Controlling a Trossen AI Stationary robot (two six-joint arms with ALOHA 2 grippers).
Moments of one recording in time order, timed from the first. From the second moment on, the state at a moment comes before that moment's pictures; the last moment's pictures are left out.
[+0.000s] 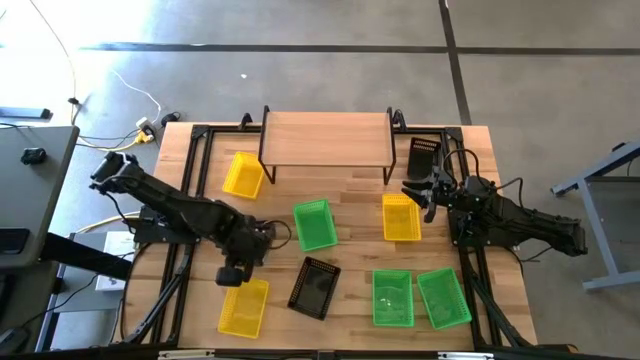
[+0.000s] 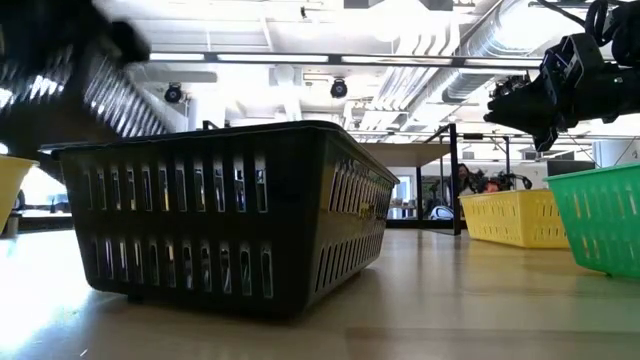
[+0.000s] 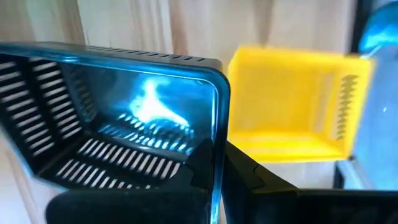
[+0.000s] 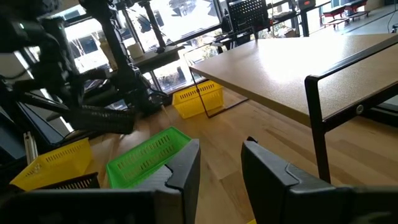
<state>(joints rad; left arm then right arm) -0.30 1.39 1.16 -1.13 0.14 -0.35 -0.30 0.04 0.03 -0.04 -0.03 0.31</state>
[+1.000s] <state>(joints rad) 0.41 1.40 1.58 -1.10 -0.47 0.37 -0.30 0.04 0.03 -0.04 -0.03 0.31</state>
